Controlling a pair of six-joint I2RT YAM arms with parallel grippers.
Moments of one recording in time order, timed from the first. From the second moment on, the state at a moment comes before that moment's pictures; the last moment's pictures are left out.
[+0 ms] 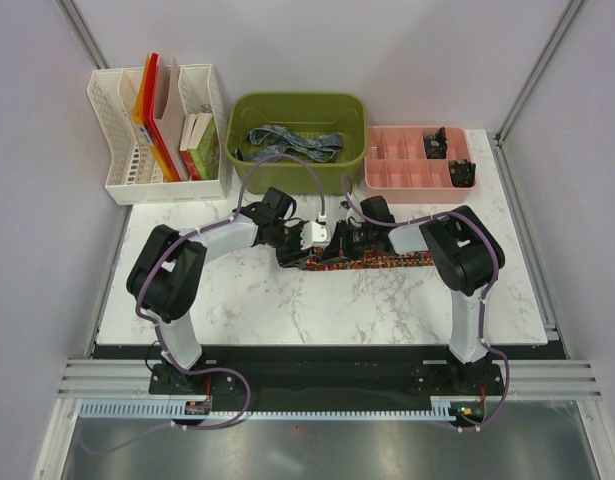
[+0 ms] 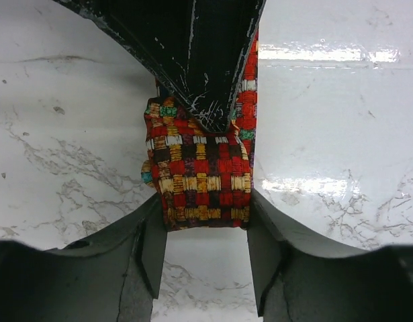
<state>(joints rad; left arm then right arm) -0.53 1.80 1.11 -0.39 0.54 0.90 0.44 2.04 1.00 0.25 -0.78 0.68</state>
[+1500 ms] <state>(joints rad) -0.60 1.87 1.24 -0.57 0.48 0.97 0.42 1.99 1.04 0.05 -0.81 0.58</state>
